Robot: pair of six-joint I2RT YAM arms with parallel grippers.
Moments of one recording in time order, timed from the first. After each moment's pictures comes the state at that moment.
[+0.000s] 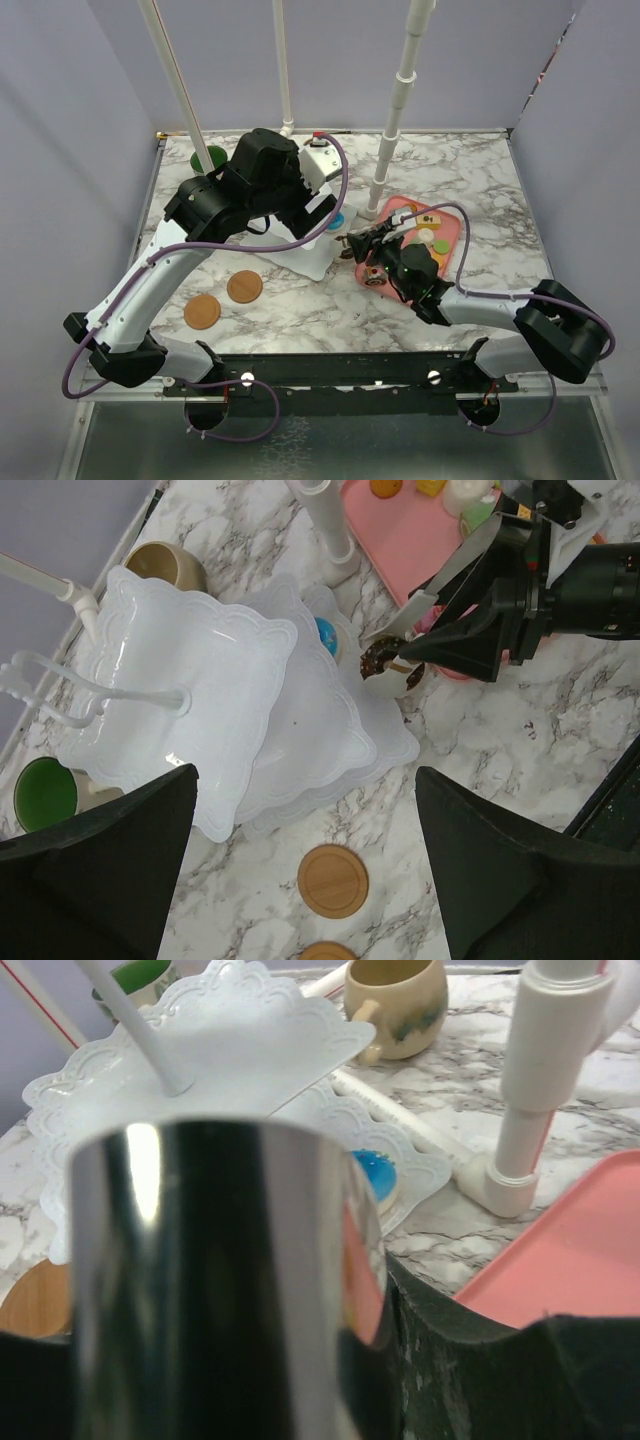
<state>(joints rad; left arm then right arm) -0.78 1.36 1.82 -1.05 0.00 0.30 0.80 1.33 0.41 0.87 0.32 0.25</state>
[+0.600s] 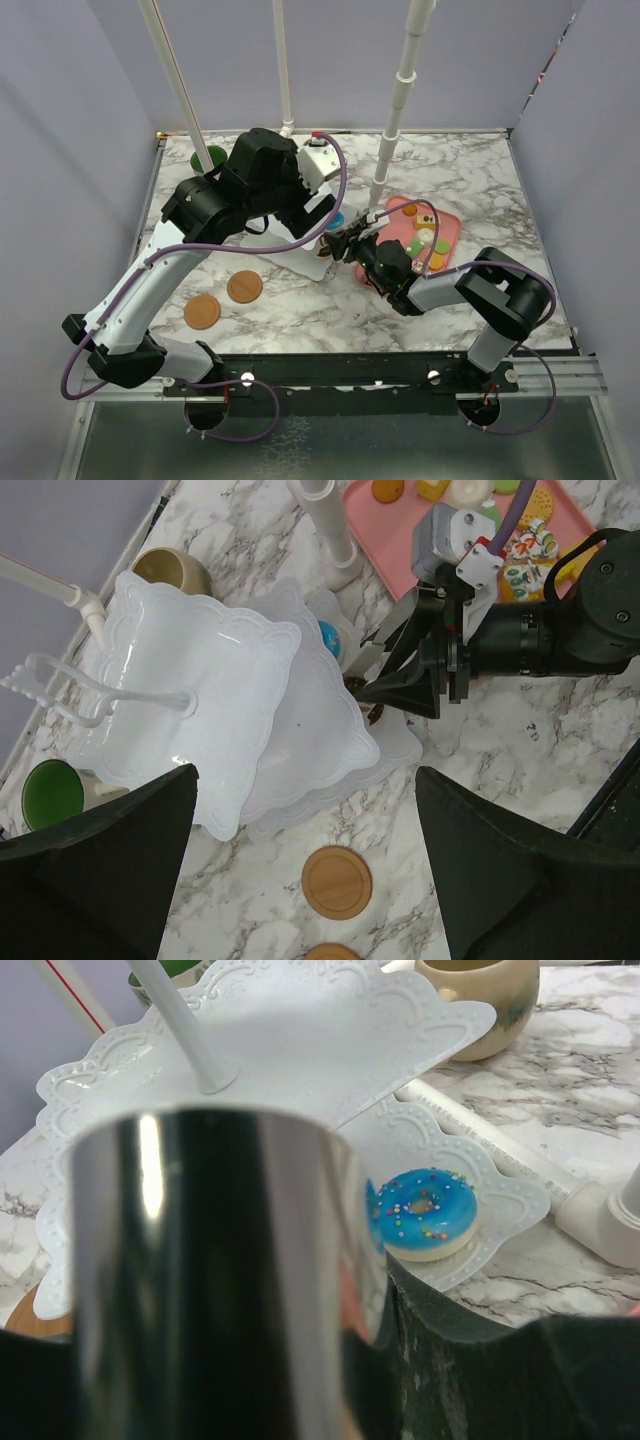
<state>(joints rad) -0.78 1.36 1.82 -1.05 0.00 0.32 0.85 1.68 0.54 1.13 0.27 0.25</state>
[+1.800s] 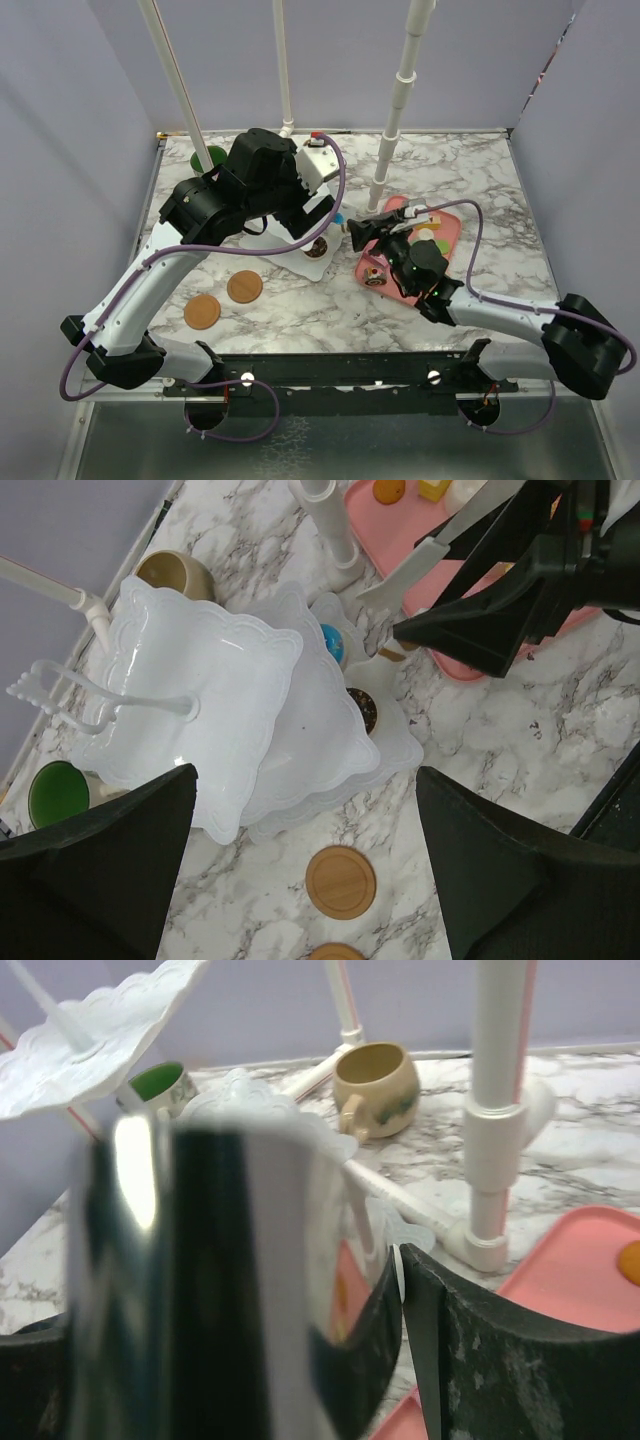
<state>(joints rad) -0.78 1.35 1.82 -1.05 0.01 0.33 0.85 1.27 0.49 0.85 0.41 0.24</state>
